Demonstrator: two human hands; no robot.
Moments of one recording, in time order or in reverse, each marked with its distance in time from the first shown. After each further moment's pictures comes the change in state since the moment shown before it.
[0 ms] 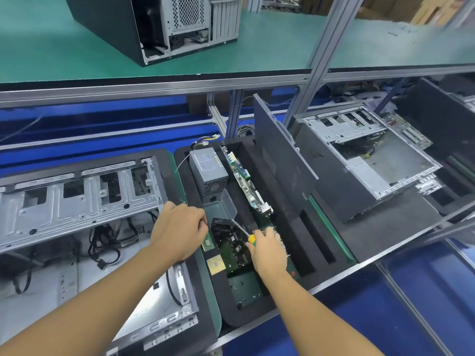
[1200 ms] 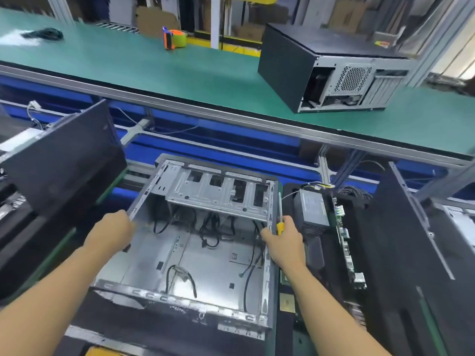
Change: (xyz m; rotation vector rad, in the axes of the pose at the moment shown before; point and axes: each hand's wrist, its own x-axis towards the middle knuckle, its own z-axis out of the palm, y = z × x) left_hand -0.211 -0.225 -0.075 -0.098 -0.025 -1.272; right_hand 0.007 -0.186 -0.084 0.680 -0.111 -0.306
